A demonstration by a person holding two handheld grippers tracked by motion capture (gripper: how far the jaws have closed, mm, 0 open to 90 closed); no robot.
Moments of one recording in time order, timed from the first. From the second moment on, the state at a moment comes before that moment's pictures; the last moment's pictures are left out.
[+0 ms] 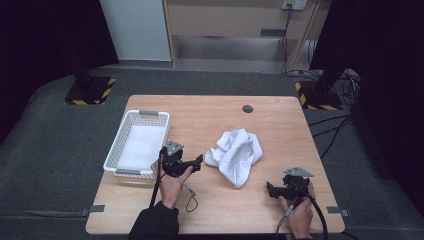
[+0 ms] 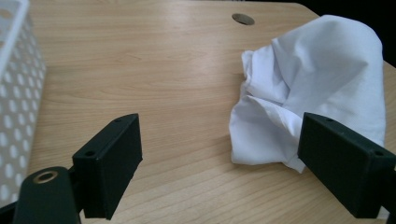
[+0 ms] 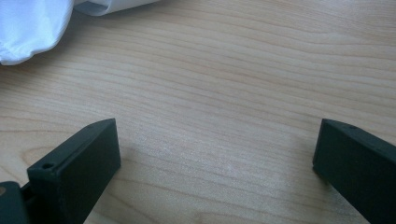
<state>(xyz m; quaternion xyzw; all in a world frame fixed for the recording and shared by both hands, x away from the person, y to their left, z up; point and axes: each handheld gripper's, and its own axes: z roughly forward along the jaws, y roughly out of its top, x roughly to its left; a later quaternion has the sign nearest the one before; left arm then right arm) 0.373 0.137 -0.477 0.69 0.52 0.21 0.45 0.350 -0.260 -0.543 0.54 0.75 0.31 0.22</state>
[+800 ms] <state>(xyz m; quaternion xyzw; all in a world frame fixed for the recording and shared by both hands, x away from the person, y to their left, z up) 0.341 0.166 -0.494 0.65 0.53 0.29 0.47 0.350 -0.260 -0.543 0.54 0.75 0.31 0.22</state>
